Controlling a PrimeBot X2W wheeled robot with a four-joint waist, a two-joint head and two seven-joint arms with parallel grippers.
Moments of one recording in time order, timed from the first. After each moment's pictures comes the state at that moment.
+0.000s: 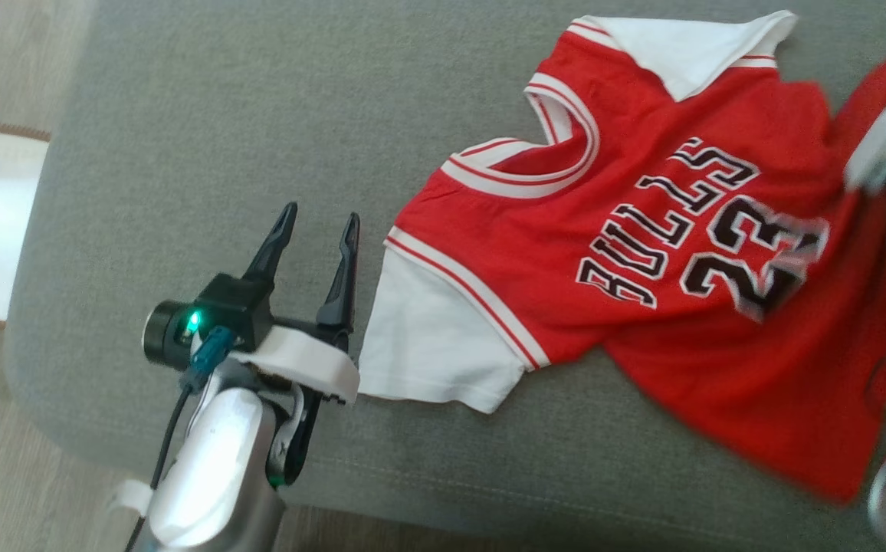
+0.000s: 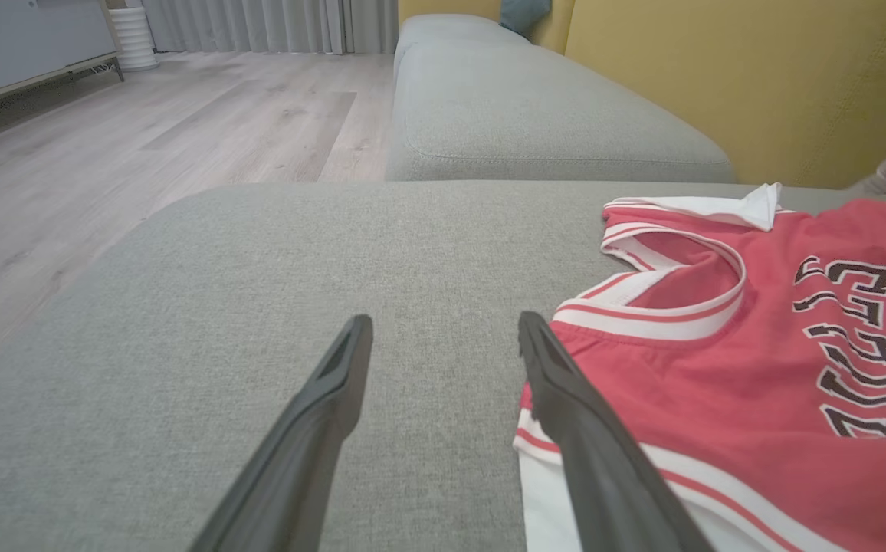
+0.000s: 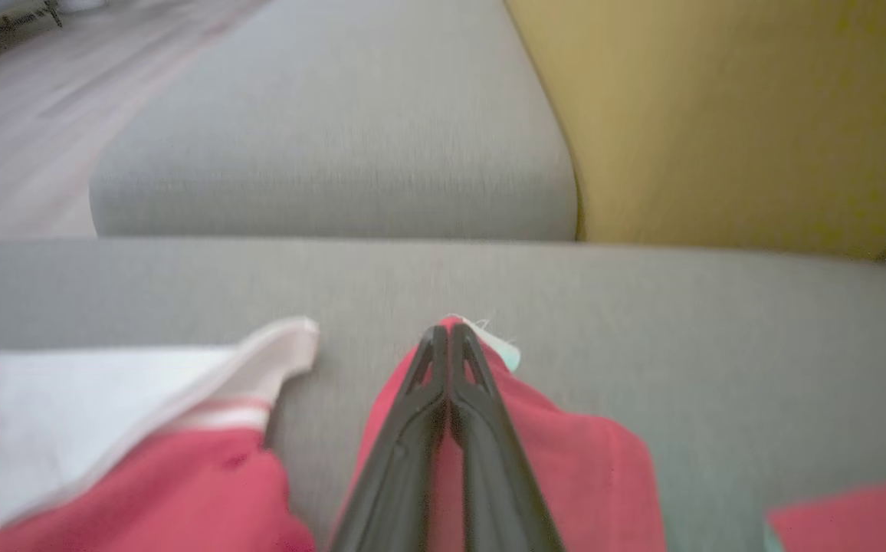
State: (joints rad) left arm -0.31 0.05 -0.34 0.30 -0.16 0.03 -0.25; right arm -0.84 -0.17 -0.36 0.82 -0.18 0.12 0.12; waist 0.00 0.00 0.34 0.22
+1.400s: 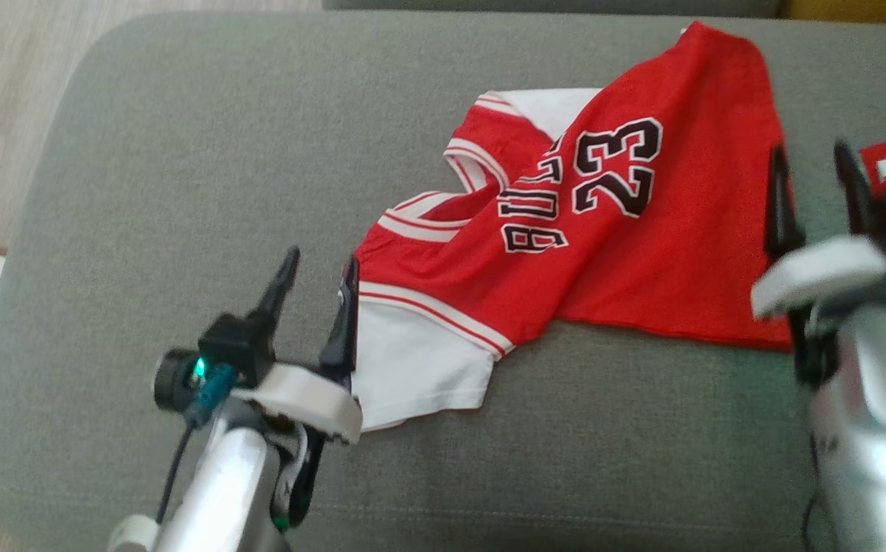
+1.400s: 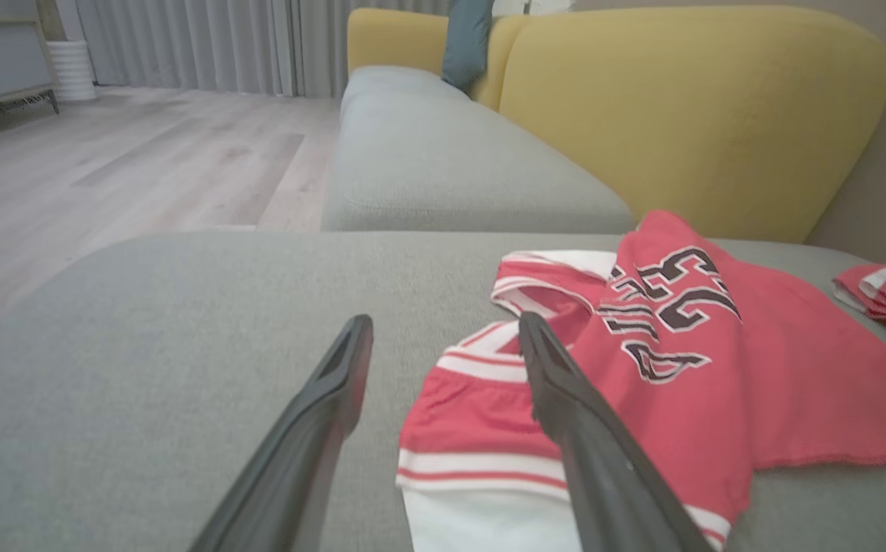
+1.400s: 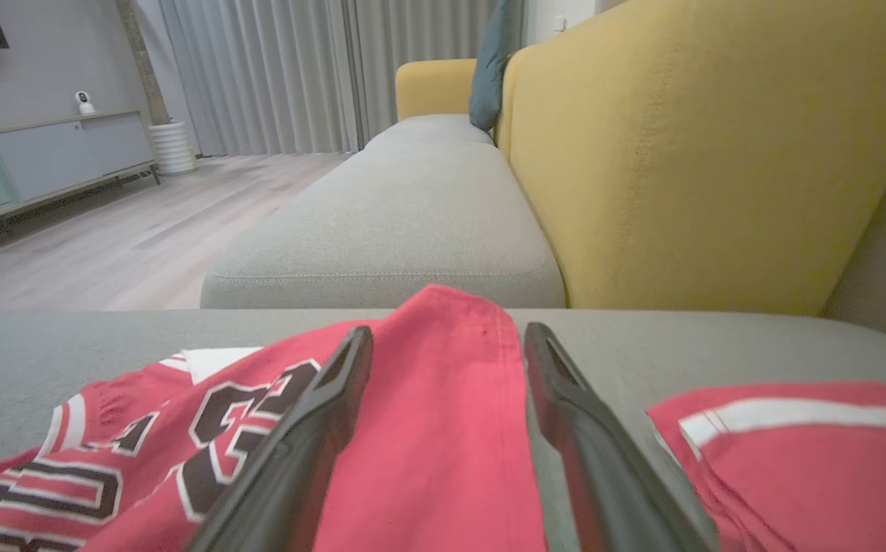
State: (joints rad) left arm -0.23 0.04 -0.34 0.30 -0.19 0.04 -0.25; right arm -0.54 -0.14 -0.09 0.70 0.05 0.12 -0.24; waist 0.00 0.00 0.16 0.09
